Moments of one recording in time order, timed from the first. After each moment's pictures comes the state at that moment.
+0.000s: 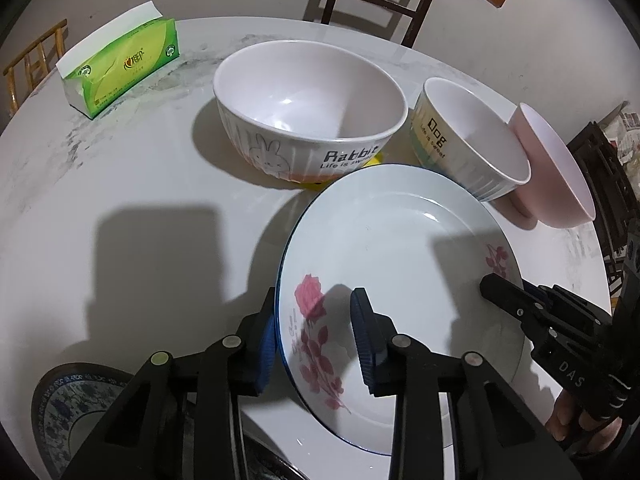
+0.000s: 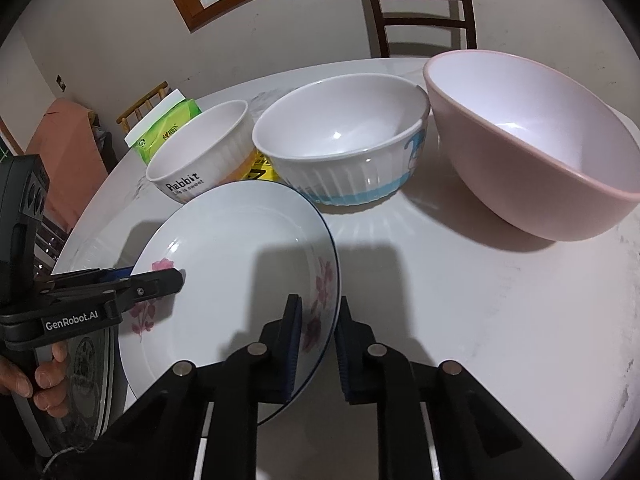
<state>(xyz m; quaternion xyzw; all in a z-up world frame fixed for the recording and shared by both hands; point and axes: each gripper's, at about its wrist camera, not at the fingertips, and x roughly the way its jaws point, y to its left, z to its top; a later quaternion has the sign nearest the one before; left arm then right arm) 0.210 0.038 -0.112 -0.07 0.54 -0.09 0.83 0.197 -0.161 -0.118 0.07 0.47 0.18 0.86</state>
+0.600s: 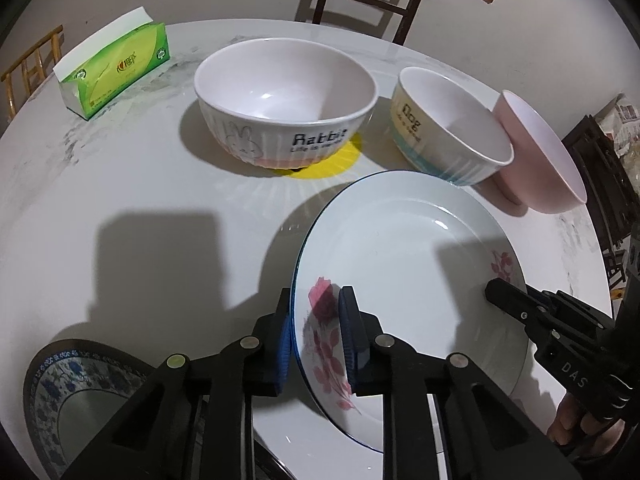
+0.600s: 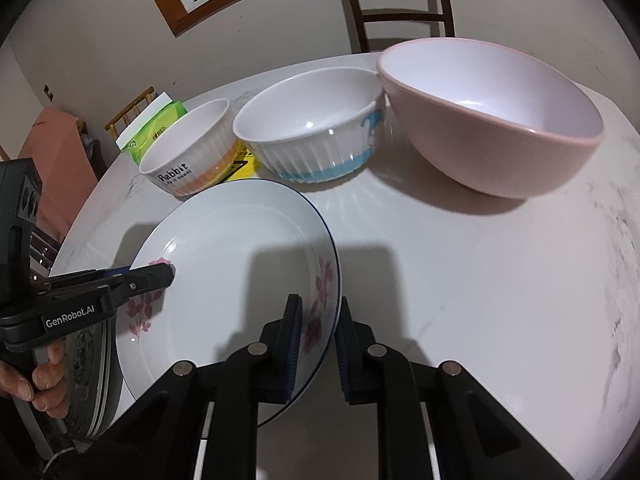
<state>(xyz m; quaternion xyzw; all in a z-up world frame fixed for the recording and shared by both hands) 0.196 0.024 -0.107 -0.06 0.54 -0.10 0.84 0.181 -0.173 -0.118 0.09 0.48 0.15 0.86</state>
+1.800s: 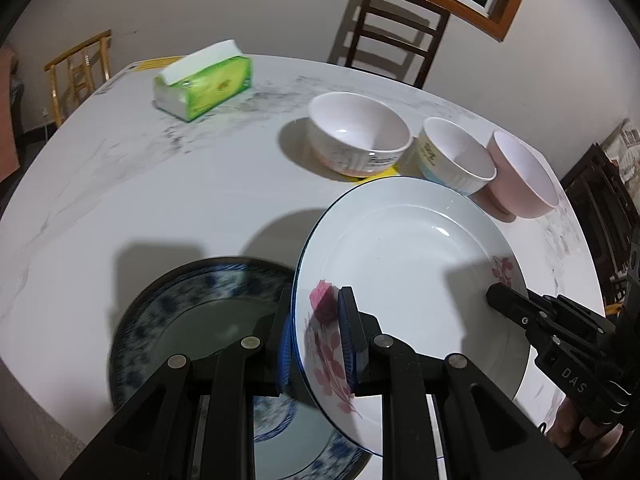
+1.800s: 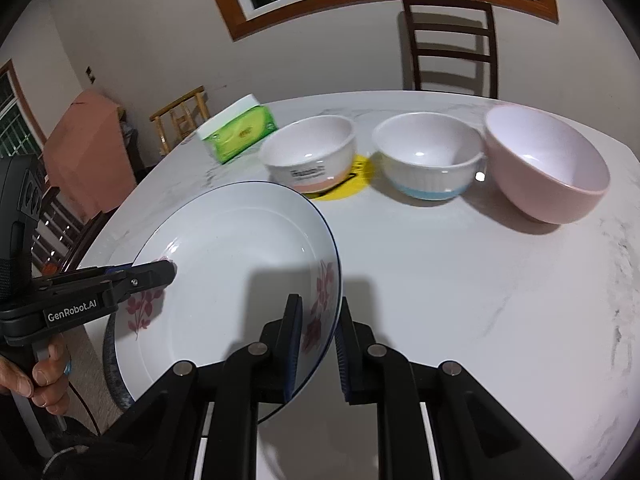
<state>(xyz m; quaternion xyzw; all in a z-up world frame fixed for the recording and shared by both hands) 0.111 0.098 -0.049 -0.08 0.49 -0.05 0.87 0.108 -0.110 -0.060 0.05 0.43 0.21 0.87</state>
